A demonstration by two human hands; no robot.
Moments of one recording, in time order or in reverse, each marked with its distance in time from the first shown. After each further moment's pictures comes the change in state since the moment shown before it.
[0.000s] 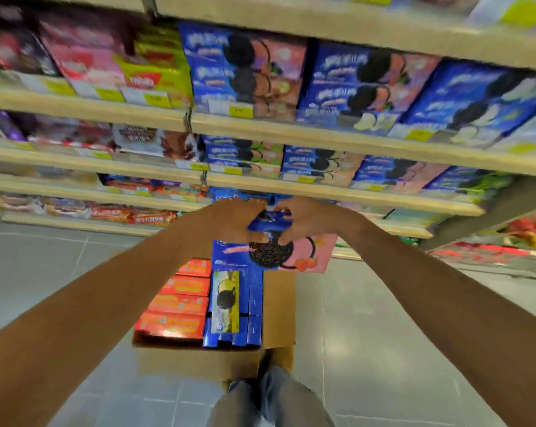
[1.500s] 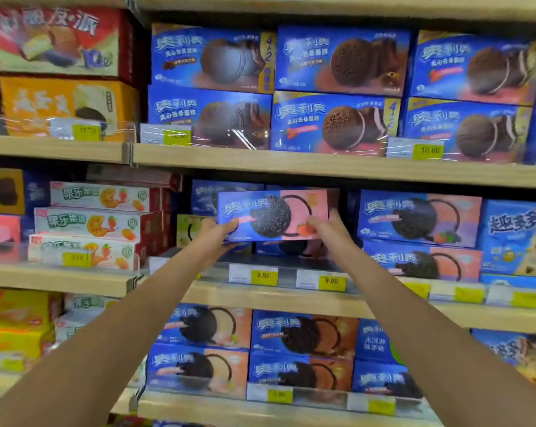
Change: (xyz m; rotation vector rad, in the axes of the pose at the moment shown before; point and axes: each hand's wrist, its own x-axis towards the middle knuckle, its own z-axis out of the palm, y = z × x) left_hand -0.059 0.078 -0.522 -1.391 1.119 0.279; right_hand -0.178 -0.165 -0.485 0.626 1.243 -0.341
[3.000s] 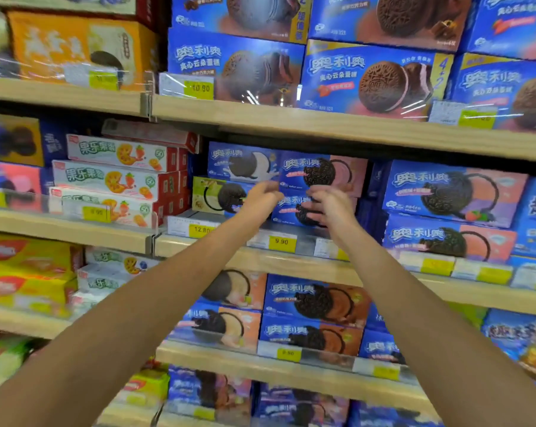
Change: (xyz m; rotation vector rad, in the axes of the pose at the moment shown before) left_hand -0.018 -0.005 0.042 0.278 -0.053 0.086; right_hand -0.028 -0.004 0.033 0.334 -0.106 0.027
